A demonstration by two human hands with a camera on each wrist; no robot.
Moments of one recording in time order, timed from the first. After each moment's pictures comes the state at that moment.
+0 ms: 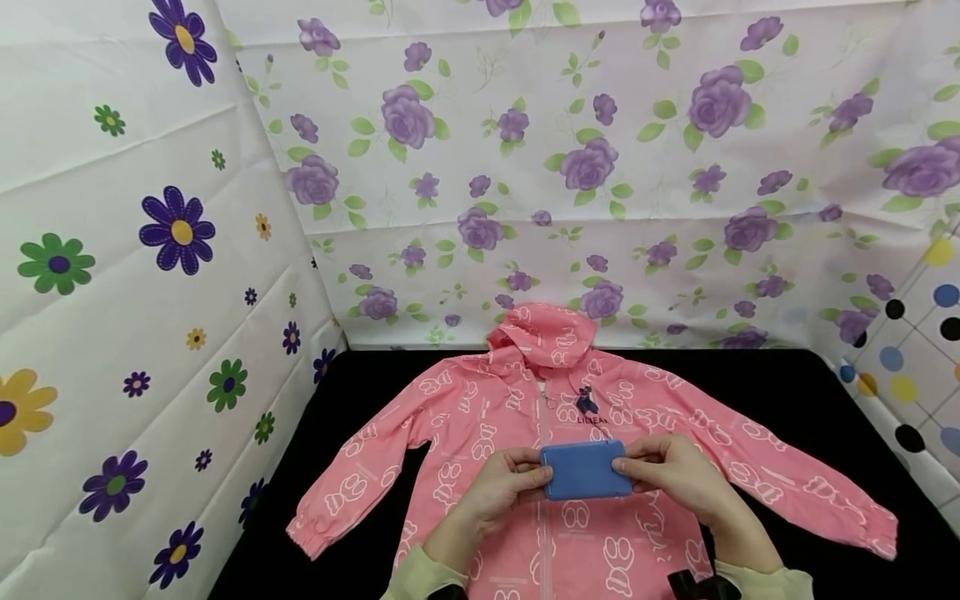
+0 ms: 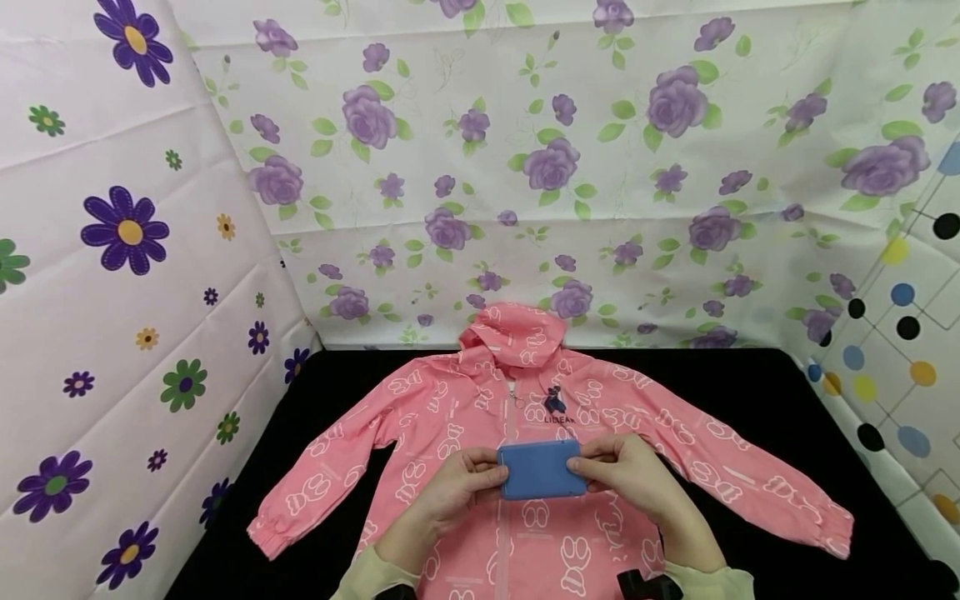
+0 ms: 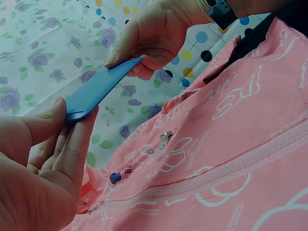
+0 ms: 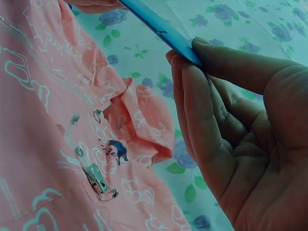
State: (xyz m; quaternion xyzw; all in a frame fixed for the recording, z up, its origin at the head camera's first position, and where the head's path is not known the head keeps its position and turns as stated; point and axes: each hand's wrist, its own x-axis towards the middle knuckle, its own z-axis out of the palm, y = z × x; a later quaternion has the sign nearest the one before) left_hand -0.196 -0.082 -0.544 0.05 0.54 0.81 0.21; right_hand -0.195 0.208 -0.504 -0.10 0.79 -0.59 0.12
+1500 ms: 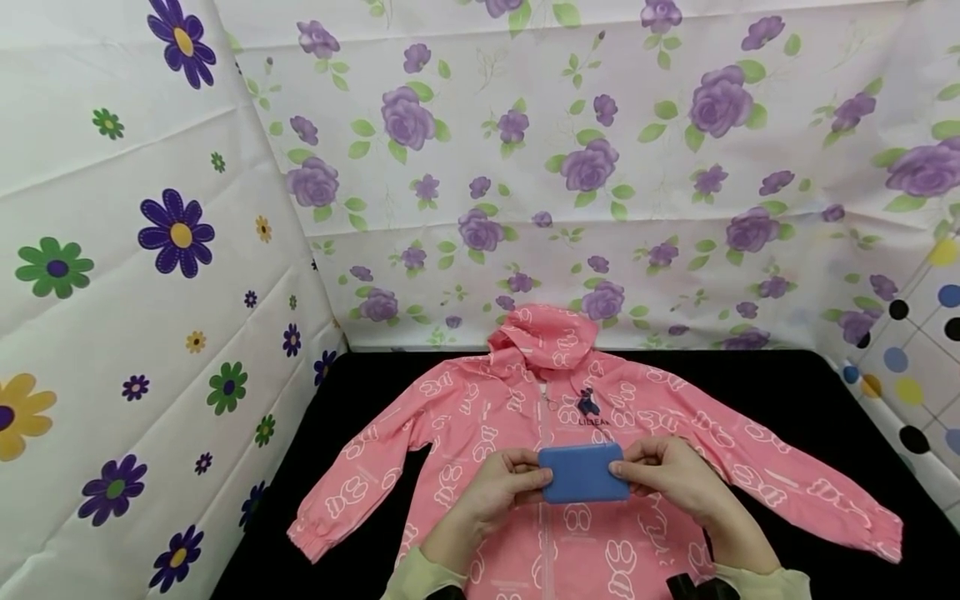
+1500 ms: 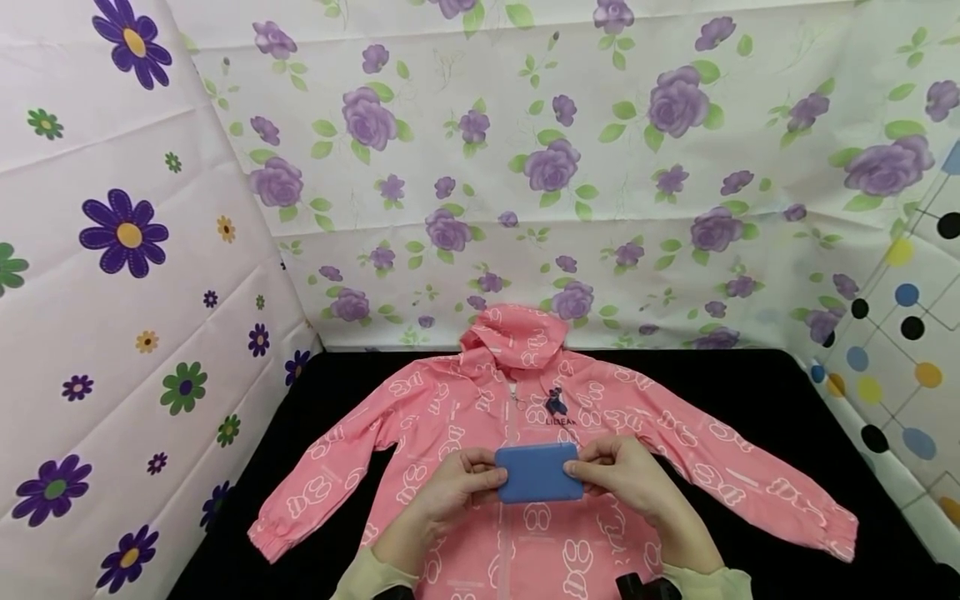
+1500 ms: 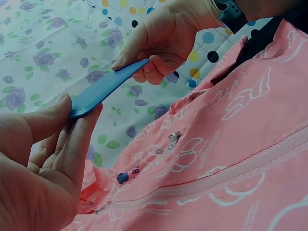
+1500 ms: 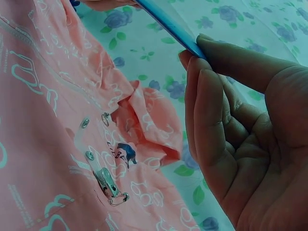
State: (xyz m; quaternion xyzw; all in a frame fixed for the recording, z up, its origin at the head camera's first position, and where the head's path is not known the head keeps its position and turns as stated) left_hand -0.197 -0.086 -0.539 0.04 0.55 0.81 0.21; right_hand -0.199 0.205 -0.507 -0.11 0.79 -0.59 0.12
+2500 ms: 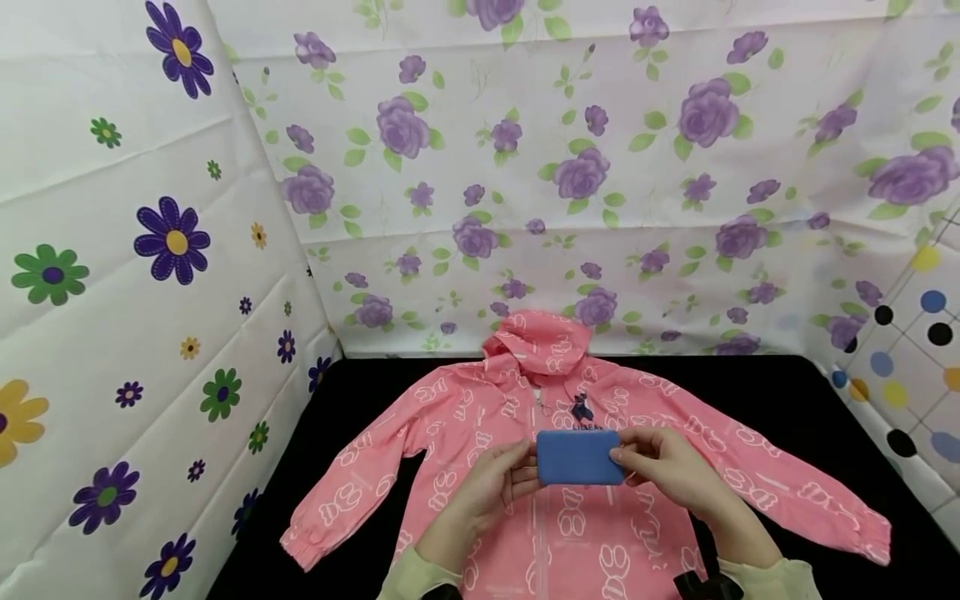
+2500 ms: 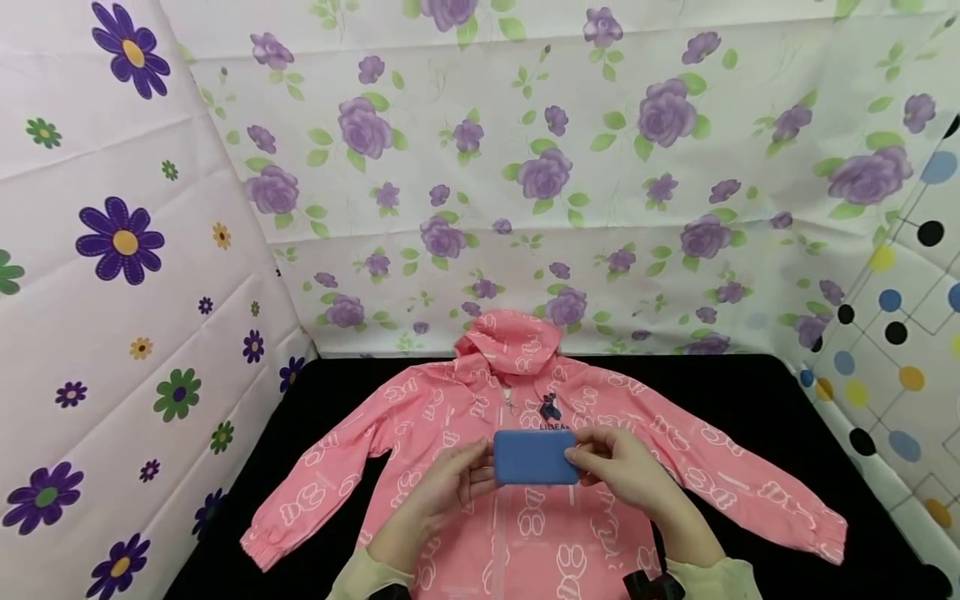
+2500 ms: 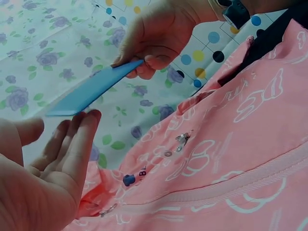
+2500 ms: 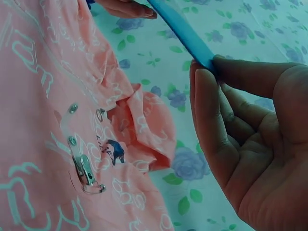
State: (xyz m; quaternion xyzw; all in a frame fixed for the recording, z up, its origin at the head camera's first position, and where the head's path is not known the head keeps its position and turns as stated) left_hand -0.209 -0.086 -0.531 0.05 0.53 0.82 0.21; right_hand -0.205 0.209 -0.491 -0.13 0.79 -0.58 0.11
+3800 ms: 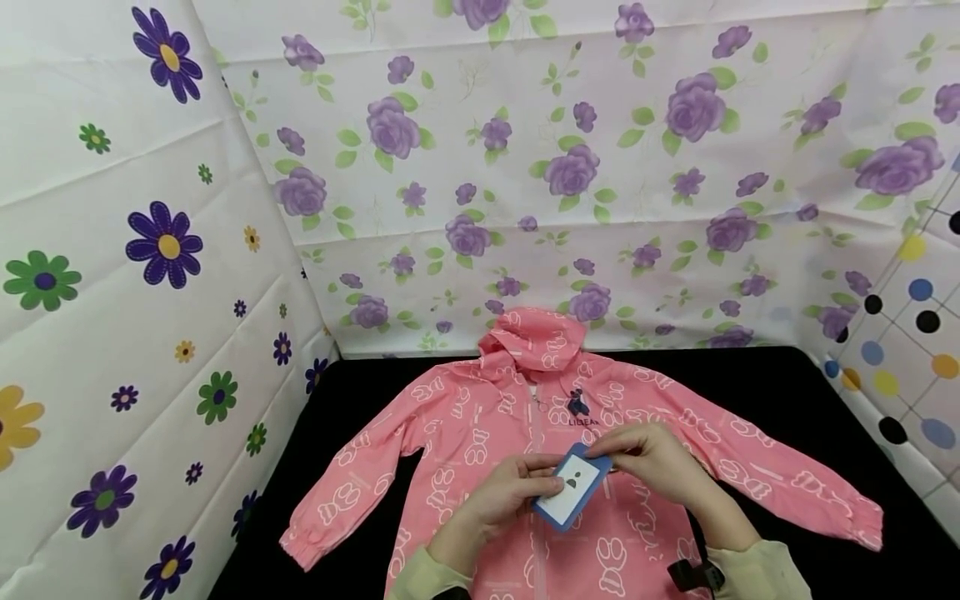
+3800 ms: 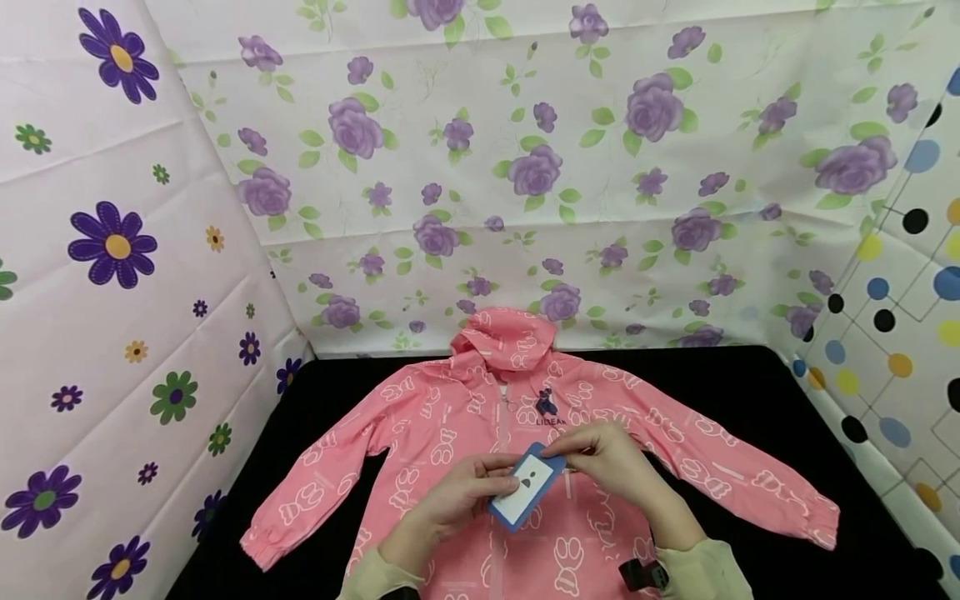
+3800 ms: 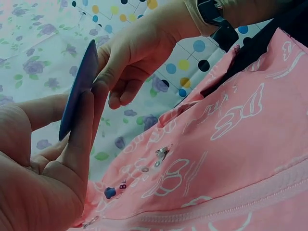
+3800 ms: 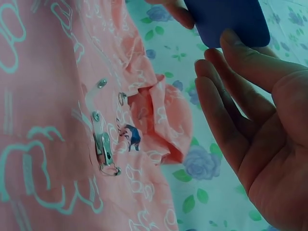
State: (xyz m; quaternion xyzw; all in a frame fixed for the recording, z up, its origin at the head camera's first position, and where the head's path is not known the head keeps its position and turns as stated) left_hand -0.196 -0.066 -0.534 0.08 0.57 0.77 0.28; right_hand -0.212 0.205 -0.504 -0.27 0.80 -0.54 0.03
